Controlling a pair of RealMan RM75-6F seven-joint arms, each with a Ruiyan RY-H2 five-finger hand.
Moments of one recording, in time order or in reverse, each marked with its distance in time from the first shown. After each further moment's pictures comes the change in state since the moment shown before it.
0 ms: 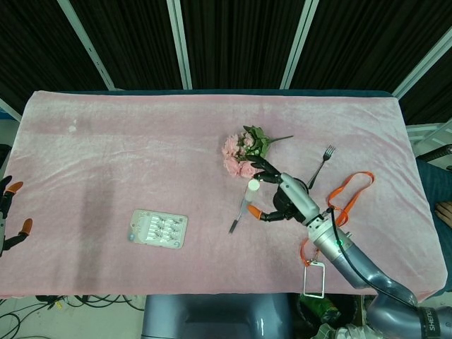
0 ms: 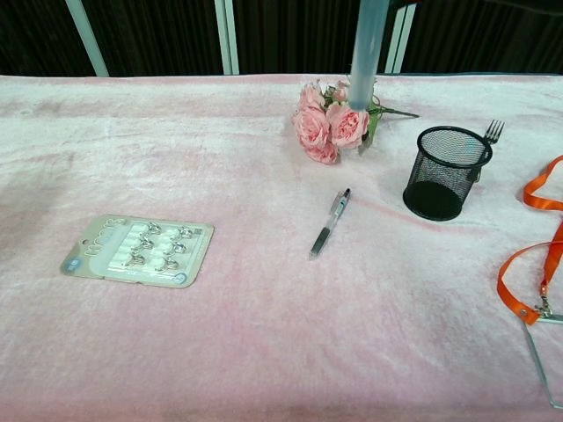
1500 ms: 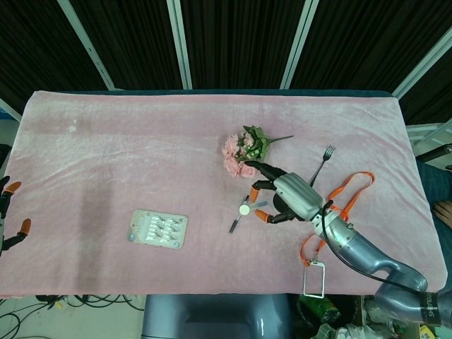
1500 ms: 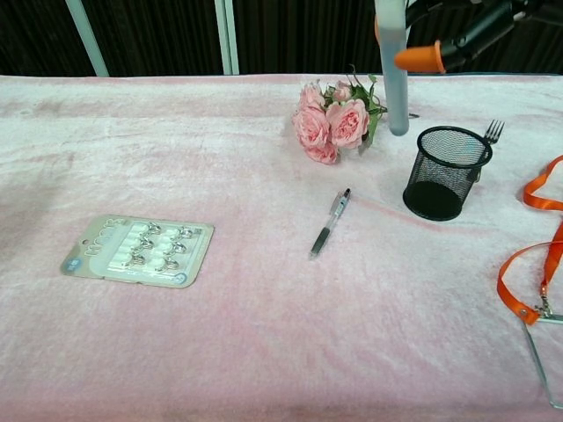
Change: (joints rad) left arm 0.004 0.004 -0.005 -0.018 -0.017 -0.005 0.022; right arm 0.068 0.010 -0.097 0.197 -0.288 -0.005 -0.221
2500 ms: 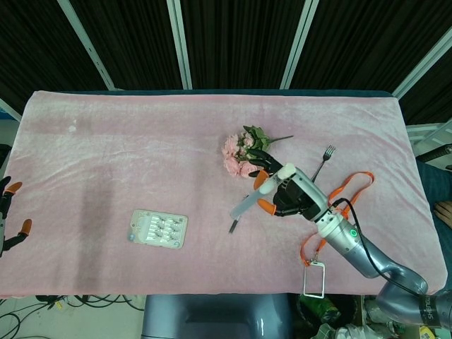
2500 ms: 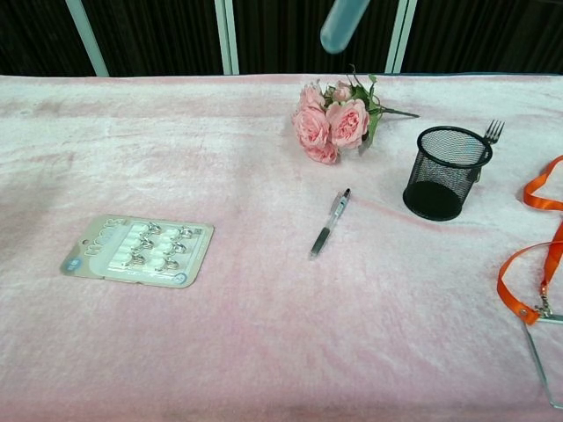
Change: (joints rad) left arm 0.000 -0.002 0.002 0.002 0.005 0.000 0.003; right arm 0.002 -0.025 -0.064 0.035 -0.063 0.196 0.769
